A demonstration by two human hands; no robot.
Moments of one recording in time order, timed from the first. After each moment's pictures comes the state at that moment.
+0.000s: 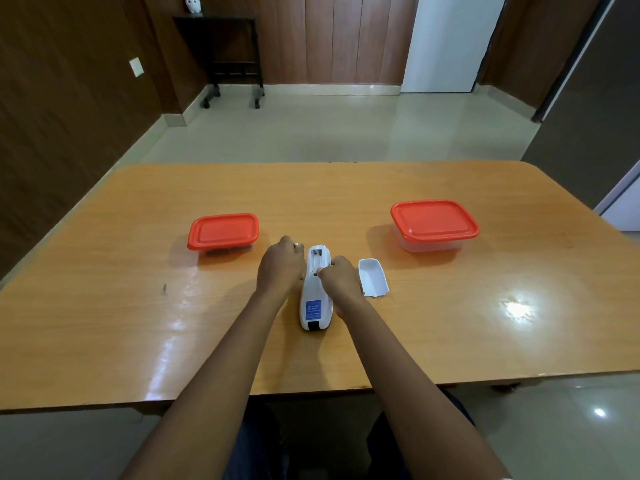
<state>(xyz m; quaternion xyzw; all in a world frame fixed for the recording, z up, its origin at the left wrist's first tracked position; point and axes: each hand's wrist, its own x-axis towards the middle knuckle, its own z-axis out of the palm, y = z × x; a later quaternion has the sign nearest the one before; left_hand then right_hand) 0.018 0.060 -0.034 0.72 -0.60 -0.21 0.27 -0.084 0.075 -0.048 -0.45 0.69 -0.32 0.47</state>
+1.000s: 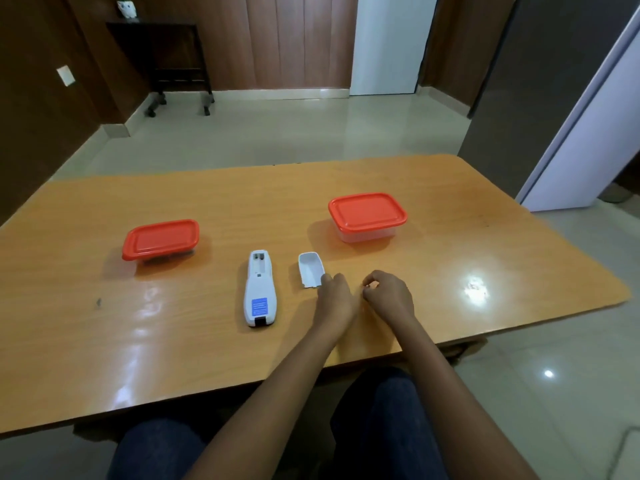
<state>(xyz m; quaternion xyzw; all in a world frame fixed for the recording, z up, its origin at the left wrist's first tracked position) -0.145 0.140 -0.040 0.64 -0.67 -0.34 0.17 -0.249 0.137 -0.051 -0.53 0.78 -0.22 0.23</state>
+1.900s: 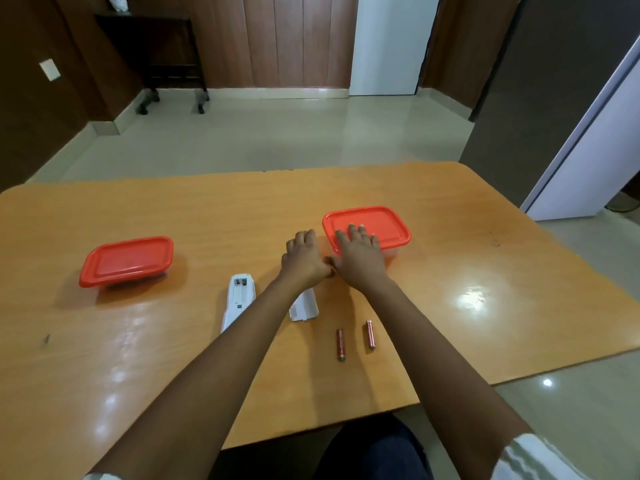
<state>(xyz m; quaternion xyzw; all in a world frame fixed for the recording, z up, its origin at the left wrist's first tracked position) -0.131 0.006 -0.027 0.63 -0.72 -0.25 0.12 -0.244 0.012 -0.041 -0.71 0.70 -0.09 0.03</state>
